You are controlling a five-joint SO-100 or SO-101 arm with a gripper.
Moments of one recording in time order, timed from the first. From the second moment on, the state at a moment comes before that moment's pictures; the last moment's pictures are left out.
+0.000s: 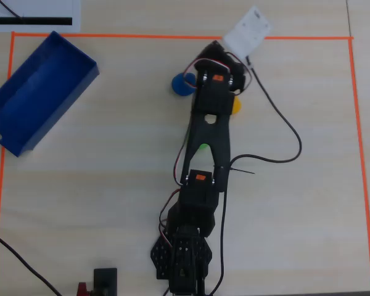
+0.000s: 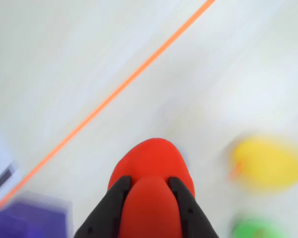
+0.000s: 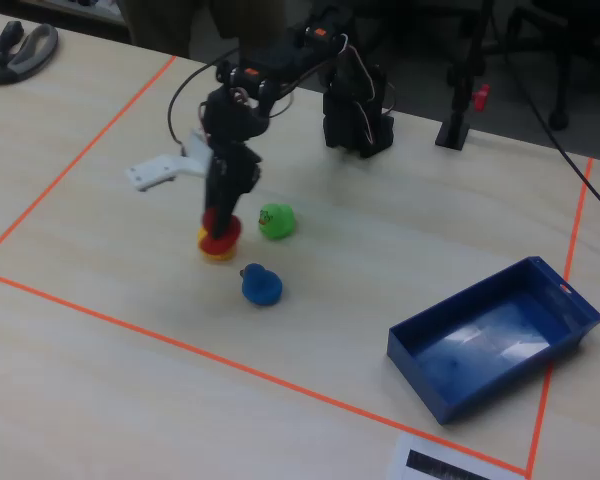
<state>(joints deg) 9.3 75.1 59.8 65.7 -49.9</state>
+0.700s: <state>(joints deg) -37.5 57.0 29.9 84.1 -28.7</state>
